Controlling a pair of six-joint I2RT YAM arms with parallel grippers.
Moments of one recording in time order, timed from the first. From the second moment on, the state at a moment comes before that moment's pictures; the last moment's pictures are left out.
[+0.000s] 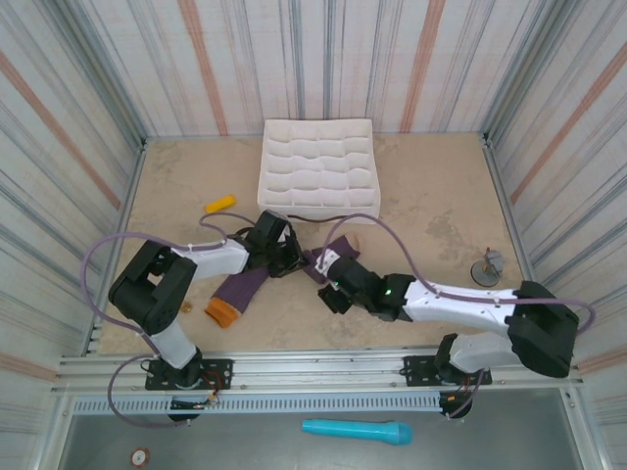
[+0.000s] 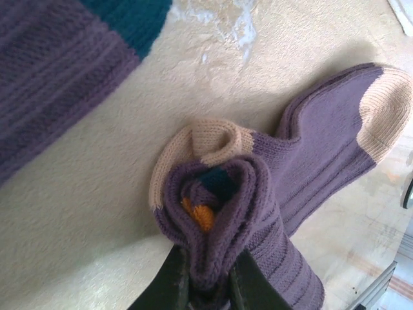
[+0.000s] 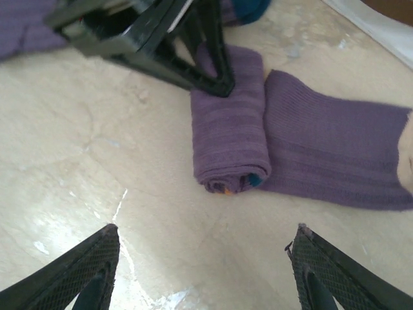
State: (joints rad) left arm -0.61 1.68 0.82 -0.10 0.36 -0.97; right arm 1.11 1.30 0.68 -0.24 0.30 0.12
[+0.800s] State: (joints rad) left arm -0.59 1.65 0.81 -0.19 0.40 -0.93; right arm 1.24 1.78 0.74 0.18 0.71 -0.17
